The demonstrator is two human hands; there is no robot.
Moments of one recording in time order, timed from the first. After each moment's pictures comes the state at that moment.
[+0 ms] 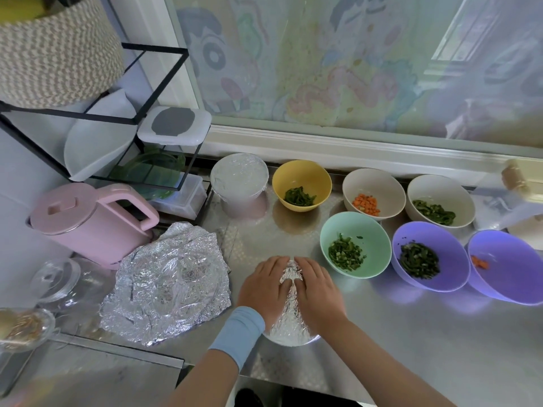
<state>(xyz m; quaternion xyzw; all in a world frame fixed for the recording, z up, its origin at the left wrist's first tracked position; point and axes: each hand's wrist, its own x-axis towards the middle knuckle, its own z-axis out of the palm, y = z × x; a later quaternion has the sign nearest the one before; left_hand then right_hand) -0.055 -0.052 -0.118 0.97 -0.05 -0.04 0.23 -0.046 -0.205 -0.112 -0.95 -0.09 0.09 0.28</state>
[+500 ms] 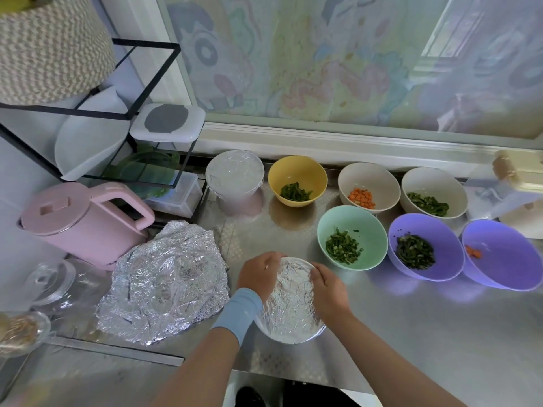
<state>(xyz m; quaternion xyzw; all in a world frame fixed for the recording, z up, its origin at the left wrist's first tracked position) -0.035 -0.050 -0.107 0.85 0.14 -0.09 0.50 -0.049 -0.213 -0.113 -0.84 0.14 0.14 0.51</state>
